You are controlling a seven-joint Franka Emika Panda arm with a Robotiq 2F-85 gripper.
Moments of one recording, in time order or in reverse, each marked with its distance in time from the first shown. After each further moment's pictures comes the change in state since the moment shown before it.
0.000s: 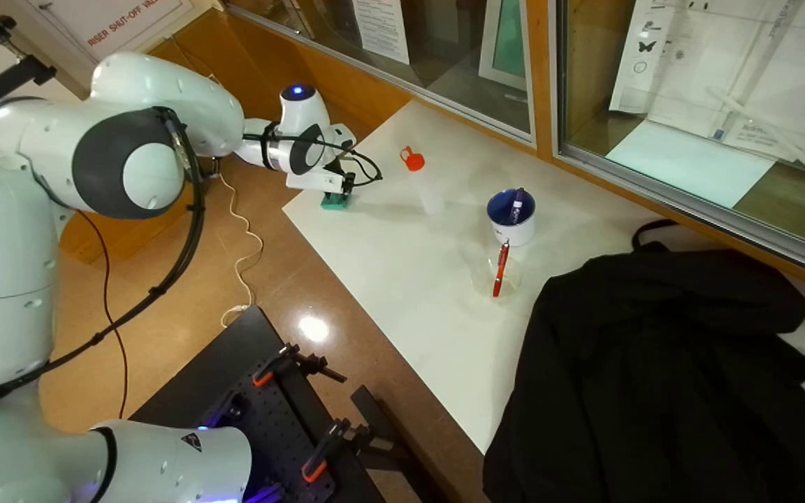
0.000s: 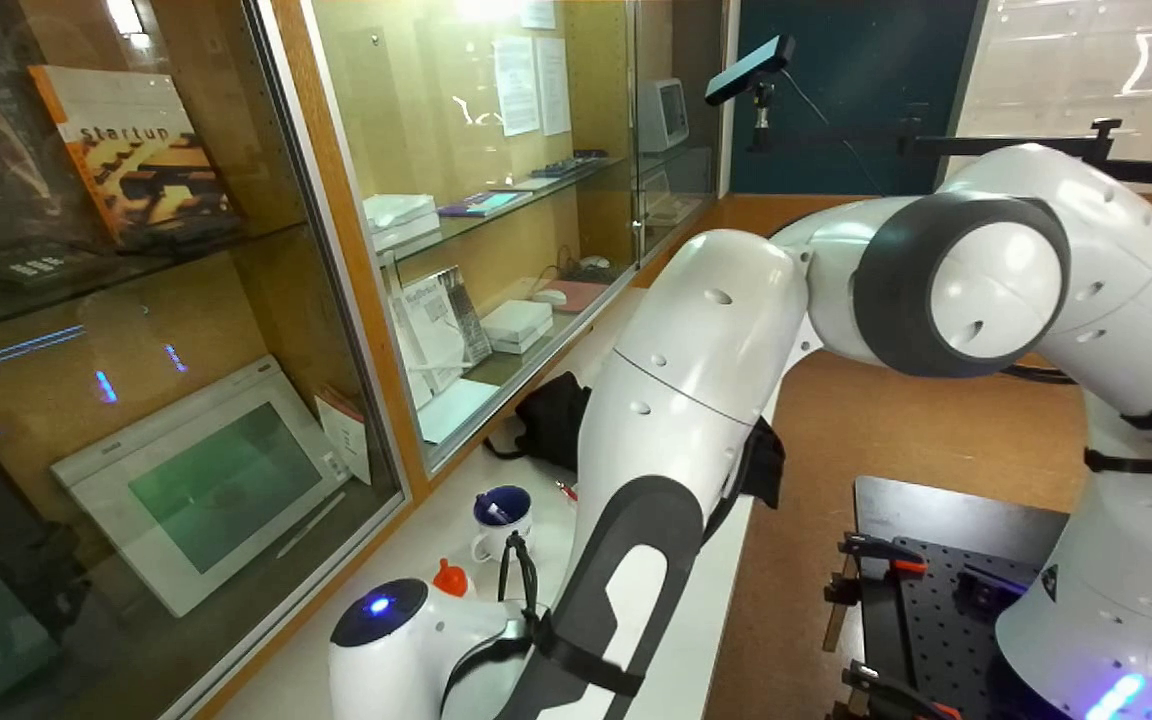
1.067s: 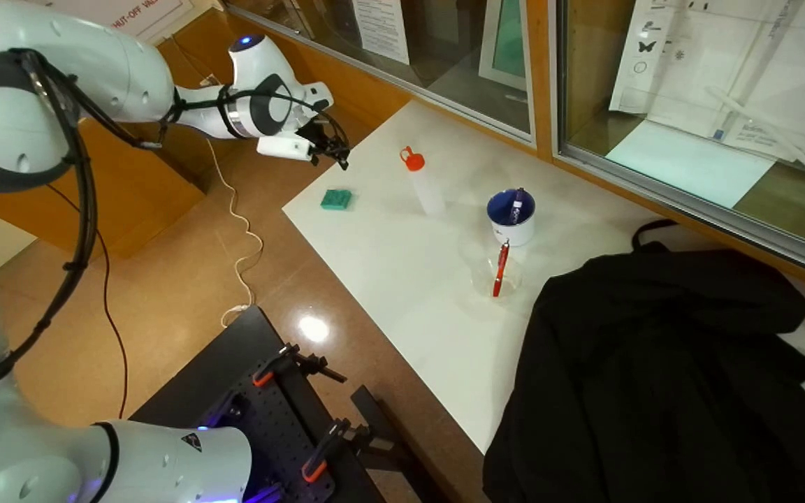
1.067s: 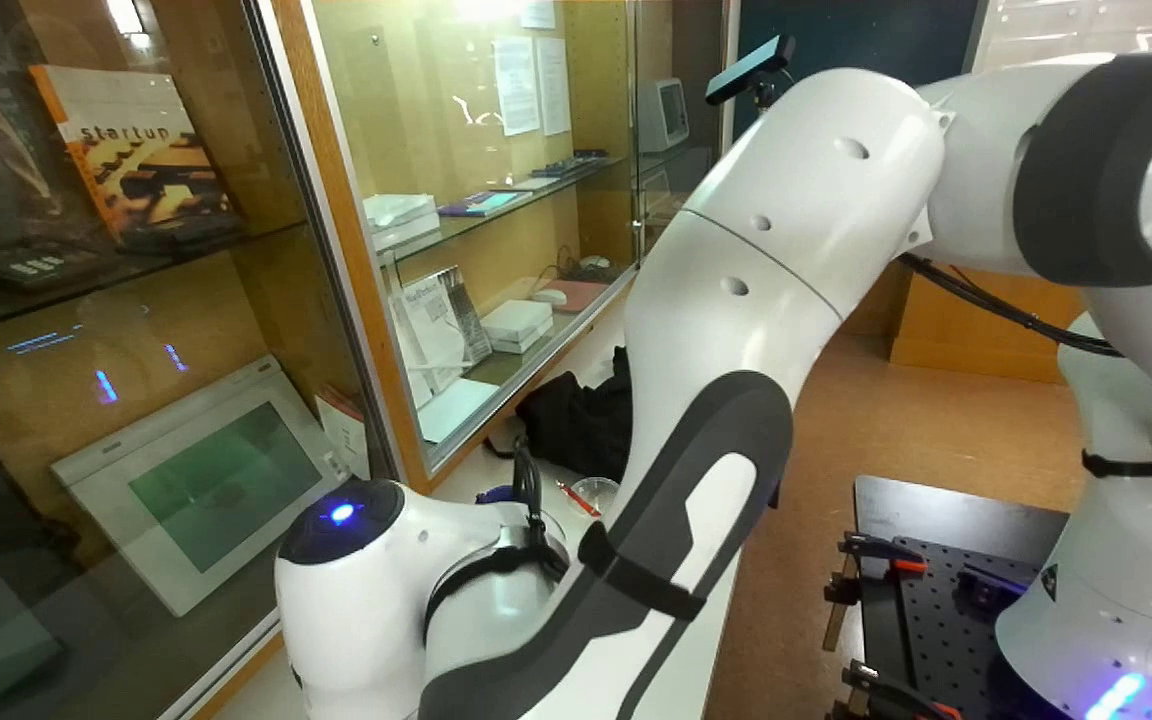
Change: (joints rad) arm 0.143 -0.269 -0.173 -0.110 -0.067 -0.056 0.336
